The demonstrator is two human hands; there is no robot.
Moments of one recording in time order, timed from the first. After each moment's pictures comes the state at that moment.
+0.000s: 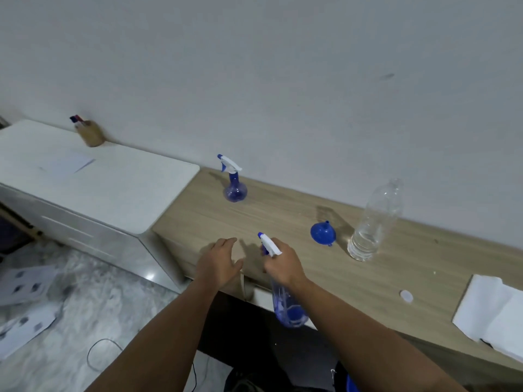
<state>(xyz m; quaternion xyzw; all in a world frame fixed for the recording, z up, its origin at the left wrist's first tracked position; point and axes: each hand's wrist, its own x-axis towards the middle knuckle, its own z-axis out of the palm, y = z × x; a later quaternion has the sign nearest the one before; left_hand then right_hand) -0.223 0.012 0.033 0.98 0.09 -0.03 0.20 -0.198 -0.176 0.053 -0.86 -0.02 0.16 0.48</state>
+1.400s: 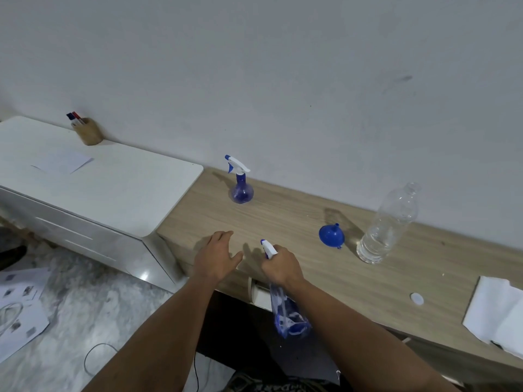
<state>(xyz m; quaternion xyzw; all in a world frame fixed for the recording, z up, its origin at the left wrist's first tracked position) -0.204 0.054 0.036 0.98 0.09 0.00 0.20 -0.193 -0.133 0.055 -0.90 0.02 0.20 0.38</state>
